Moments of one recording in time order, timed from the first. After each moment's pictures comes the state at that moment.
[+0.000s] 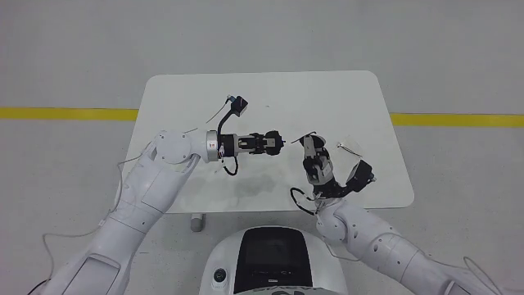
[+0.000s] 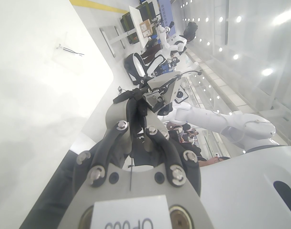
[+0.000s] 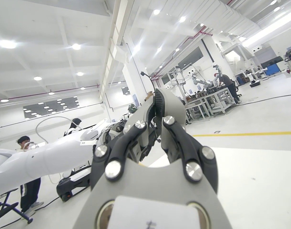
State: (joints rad) left arm 1.06 -1.19 -1.03 -1.35 -0.25 -0.34 -1.05; right arm -1.20 -1.14 0.52 -1.26 -0.78 -0.34 -1.29
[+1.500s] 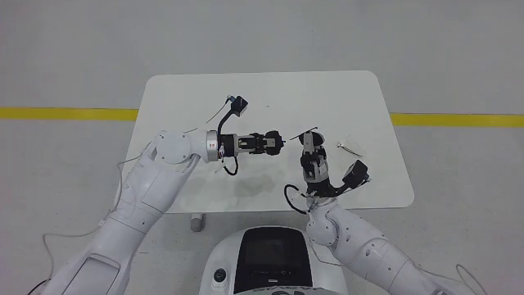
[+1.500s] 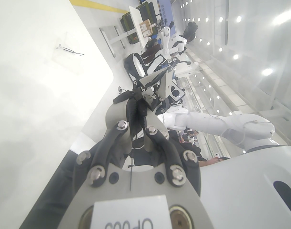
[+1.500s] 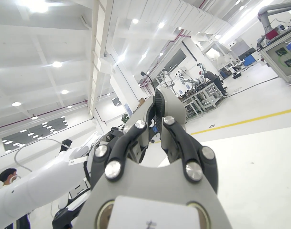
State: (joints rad) left arm 1.06 -1.19 -1.03 -1.35 -0.25 -0.34 -1.05; right arm -1.29 -1.23 0.62 -1.28 -0.69 -0.34 -1.21
